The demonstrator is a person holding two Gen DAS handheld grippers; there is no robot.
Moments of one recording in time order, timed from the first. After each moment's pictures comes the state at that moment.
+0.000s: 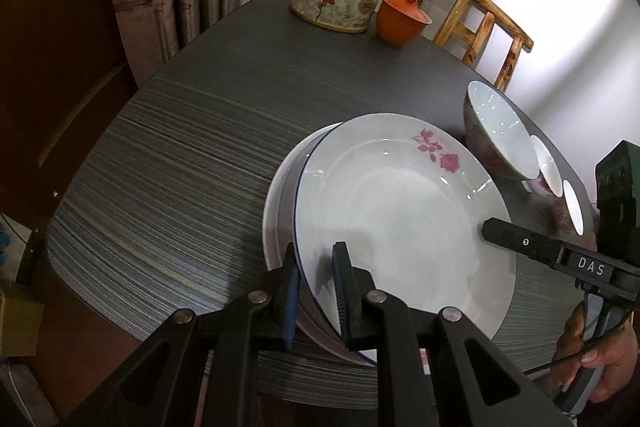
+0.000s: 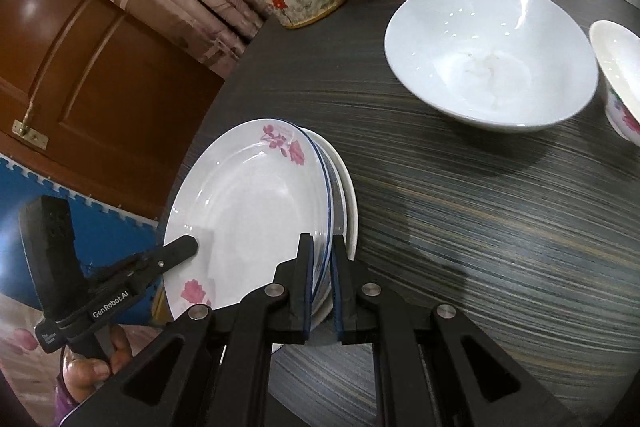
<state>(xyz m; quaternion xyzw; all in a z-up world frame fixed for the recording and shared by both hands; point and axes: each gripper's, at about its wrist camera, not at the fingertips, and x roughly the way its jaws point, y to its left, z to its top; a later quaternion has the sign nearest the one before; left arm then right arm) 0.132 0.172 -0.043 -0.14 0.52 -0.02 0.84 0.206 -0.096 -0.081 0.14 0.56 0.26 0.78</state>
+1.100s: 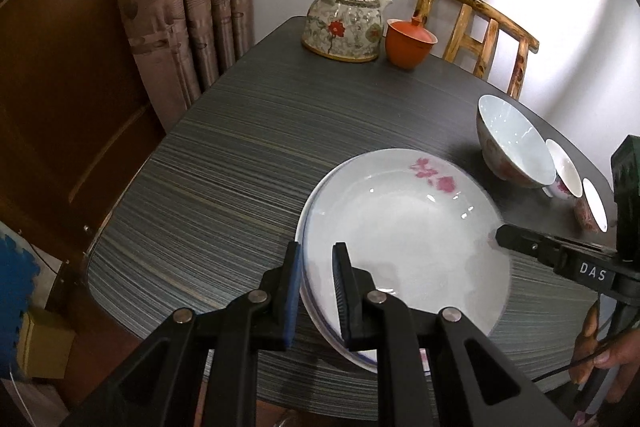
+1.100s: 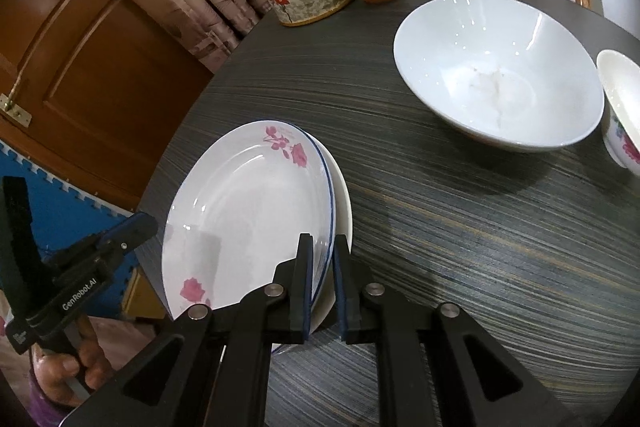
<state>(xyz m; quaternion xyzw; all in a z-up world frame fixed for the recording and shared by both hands) 0.133 0.172 -0.029 -0.08 0.48 0.01 0.87 0.202 -0.086 -0.078 0.09 0.53 0.25 0.80</state>
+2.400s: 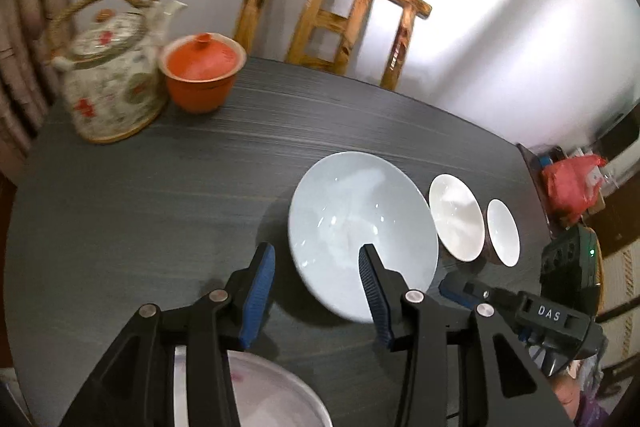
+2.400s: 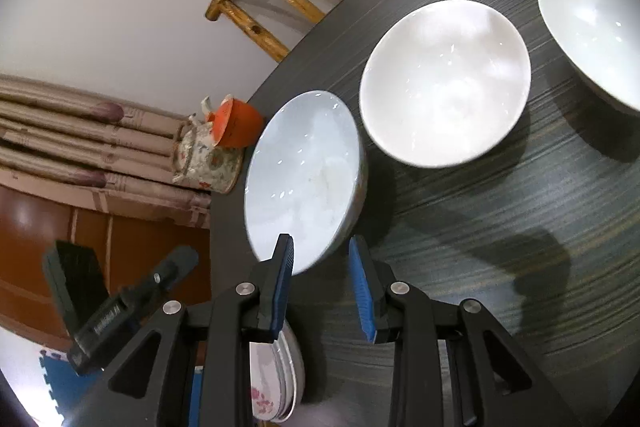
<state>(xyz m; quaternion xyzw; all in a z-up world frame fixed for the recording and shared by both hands) 0.333 0.024 0.003 -0.08 0.53 -0.23 0.81 0.245 -0.249 -0.086 0.43 0.47 0.10 0.77</state>
